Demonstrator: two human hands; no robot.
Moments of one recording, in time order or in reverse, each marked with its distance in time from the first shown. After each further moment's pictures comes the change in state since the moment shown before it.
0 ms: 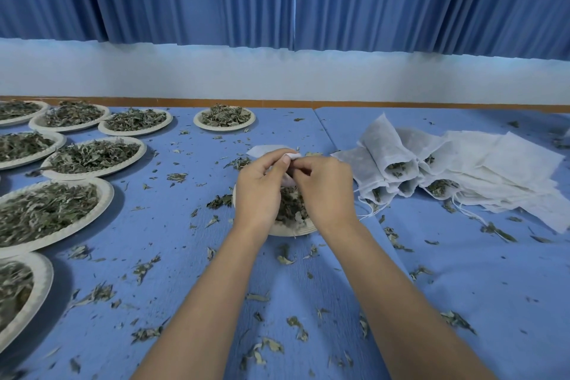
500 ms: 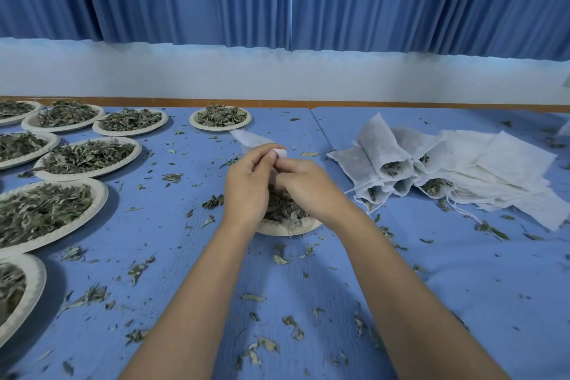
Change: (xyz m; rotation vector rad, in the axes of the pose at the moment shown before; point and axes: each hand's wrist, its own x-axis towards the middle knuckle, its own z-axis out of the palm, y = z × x) left_hand 0.007 0.000 -0.007 0.054 0.038 0.032; right_hand 0.004 -0.011 -0.011 0.305 -0.465 0.162
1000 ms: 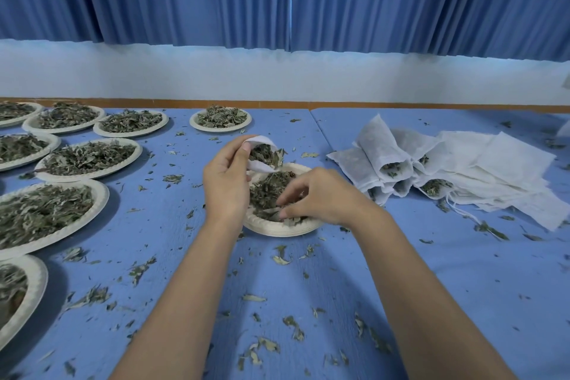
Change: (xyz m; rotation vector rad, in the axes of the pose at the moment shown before) left_hand 0.006 0.005 -0.014 -0.056 0.187 -0.002; right_hand -0.002 0.020 -0.023 -0.379 -0.119 -0.033
